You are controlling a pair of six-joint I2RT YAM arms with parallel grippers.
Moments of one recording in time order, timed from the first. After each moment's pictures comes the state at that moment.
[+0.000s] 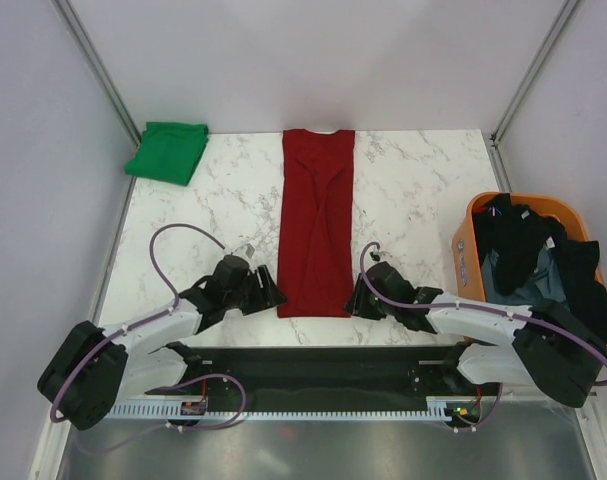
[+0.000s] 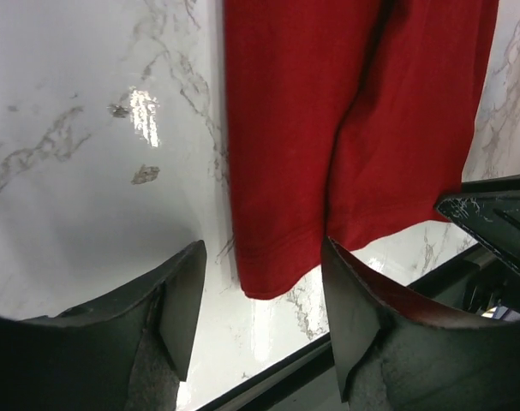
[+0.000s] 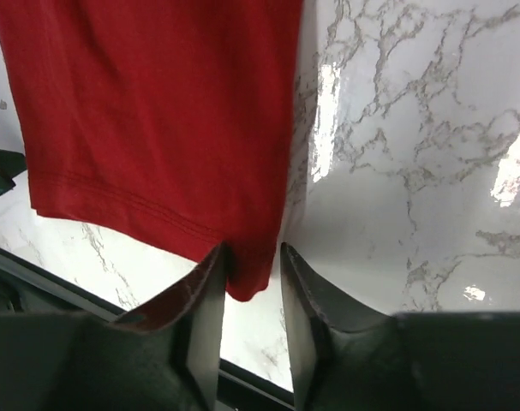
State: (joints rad) left arm -0.60 1.09 0.34 -0.04 0.14 -0.82; right arm 0.84 1.23 0.42 -0.04 0.04 0.94
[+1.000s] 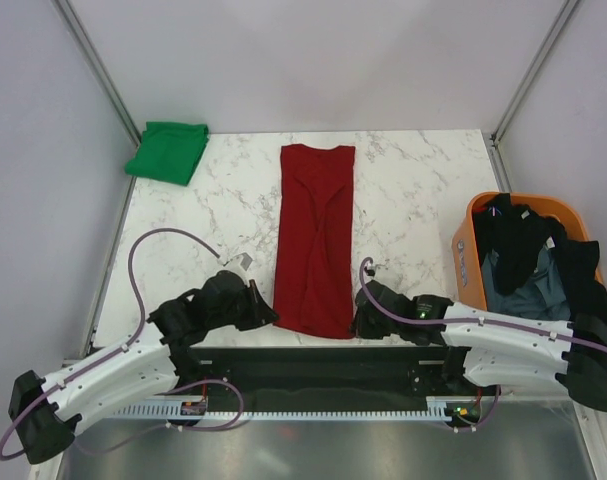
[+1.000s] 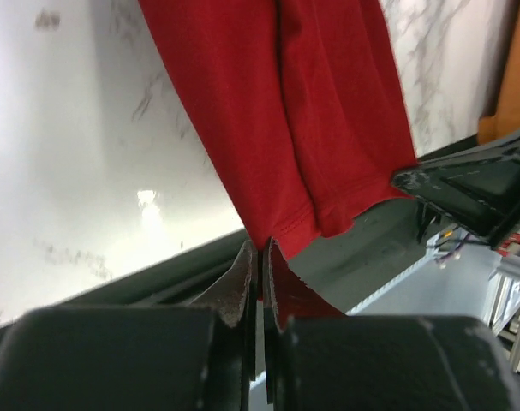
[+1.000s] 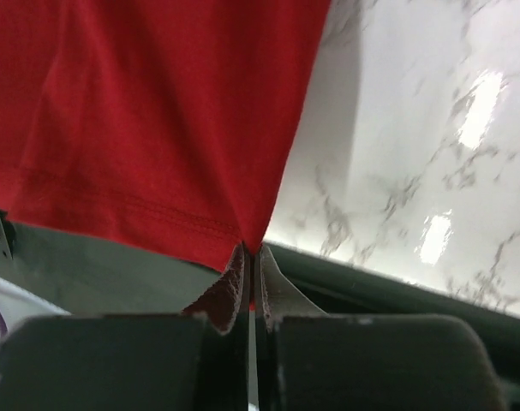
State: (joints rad) left arm -0.84 0.69 0.45 -0.47 0.02 -0.96; right arm 1.08 1.04 0.54 -0.45 0.16 1.07
